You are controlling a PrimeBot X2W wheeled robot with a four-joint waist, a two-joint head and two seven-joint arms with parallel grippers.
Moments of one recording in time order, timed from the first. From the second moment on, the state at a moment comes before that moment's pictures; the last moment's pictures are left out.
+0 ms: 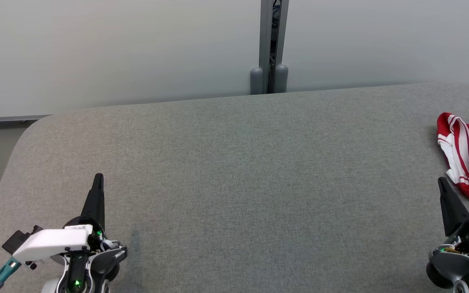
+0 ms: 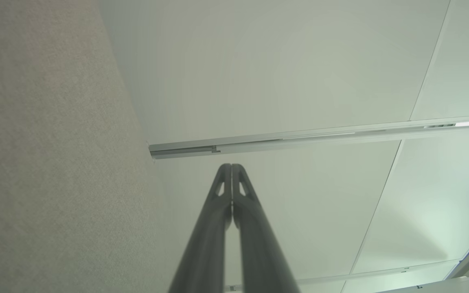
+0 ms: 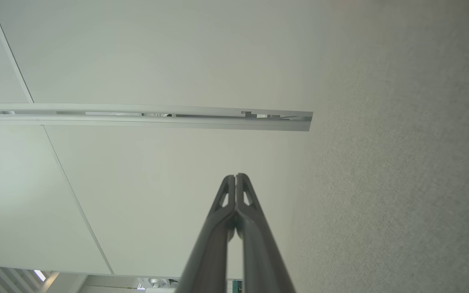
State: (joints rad) left arm -0.17 0.06 -0.01 0.31 -1.64 -0.13 0.02; right arm -0.14 -0.11 -0.13 0.29 1.67 0.13 0.12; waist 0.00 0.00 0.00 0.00
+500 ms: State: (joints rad) left arm -0.17 0.06 0.00 0.31 -1.64 -0.13 0.02; right arm -0.14 -0.11 -0.14 0.29 1.67 0.13 0.13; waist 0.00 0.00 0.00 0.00
